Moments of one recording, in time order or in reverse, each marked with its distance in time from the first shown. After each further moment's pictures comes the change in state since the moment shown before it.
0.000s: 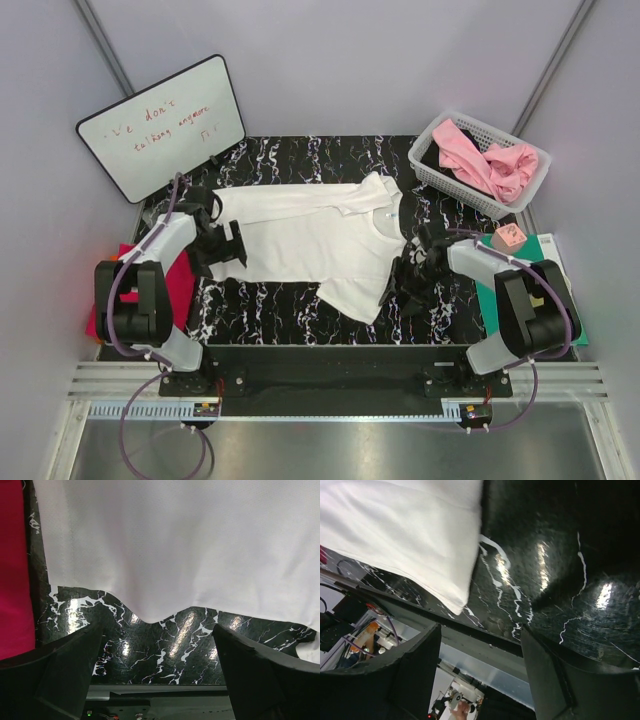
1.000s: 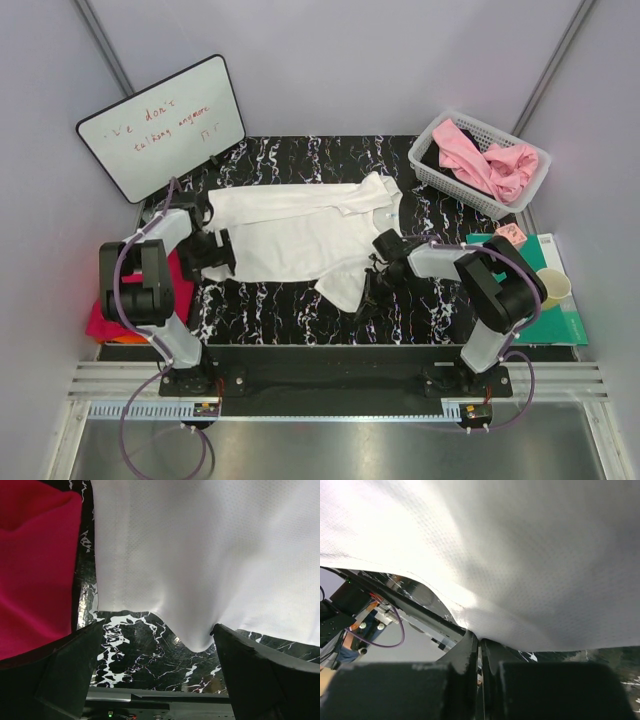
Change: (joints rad) left arm 0.098 0.120 0.003 0.004 -0.041 0.083; right arm 0.284 0.203 0.008 0.274 -0.087 0.232
